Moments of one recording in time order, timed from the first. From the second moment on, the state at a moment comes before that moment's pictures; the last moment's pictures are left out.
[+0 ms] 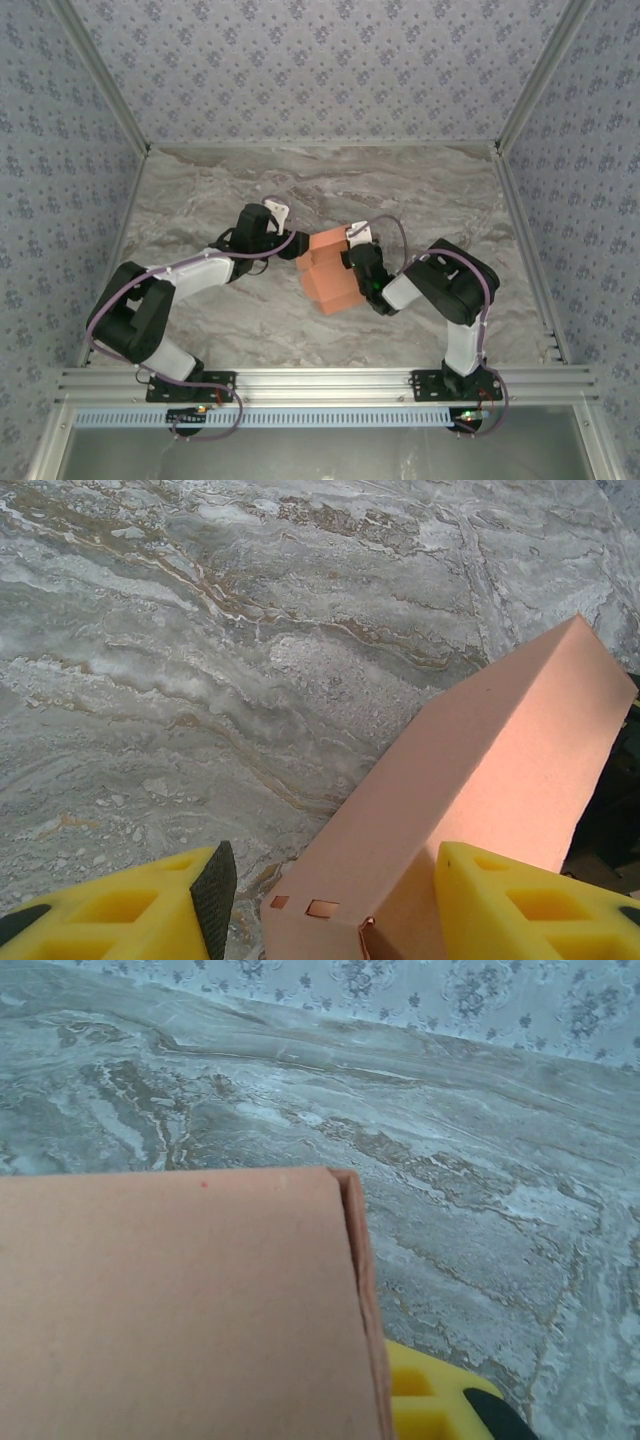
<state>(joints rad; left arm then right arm) -0.55 1.53 0.77 0.13 0.24 -0.32 0.74 1.89 0.58 0.95 0.60 0.08</state>
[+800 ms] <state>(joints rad) -0.55 1.55 0.79 0.12 0.26 -0.35 0.72 1.51 0.29 0.95 0.30 -0.02</state>
